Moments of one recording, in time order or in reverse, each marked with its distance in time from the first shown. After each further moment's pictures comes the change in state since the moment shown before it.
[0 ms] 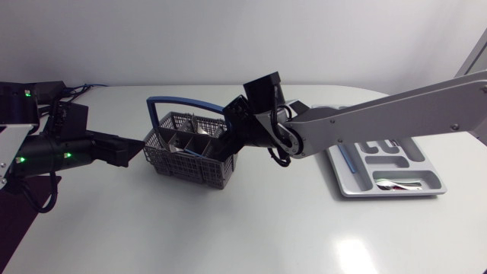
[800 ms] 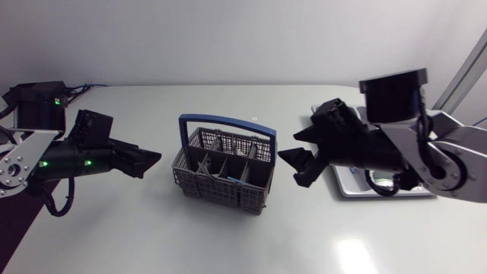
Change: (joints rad) left arm -0.096 0.073 -0.011 0.005 0.000 0.028; right arm -0.227 -0.657 -0.443 -0.243 -0.189 -0.102
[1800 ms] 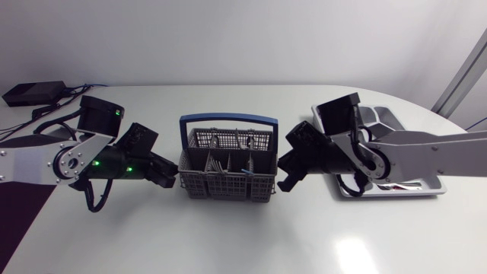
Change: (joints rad) left arm -0.168 0.248 0.057 0.044 -0.047 0.058; right arm 0.002 0.335 0.056 0.098 0.035 -0.006
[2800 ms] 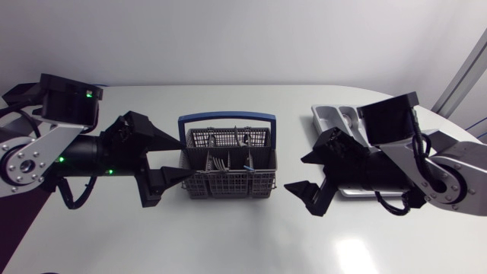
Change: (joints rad) left arm -0.071 -0.232 0.026 -0.122 0.226 0.442; right arm -0.021 -0.349 -0.126 -0.229 -0.081 -0.116
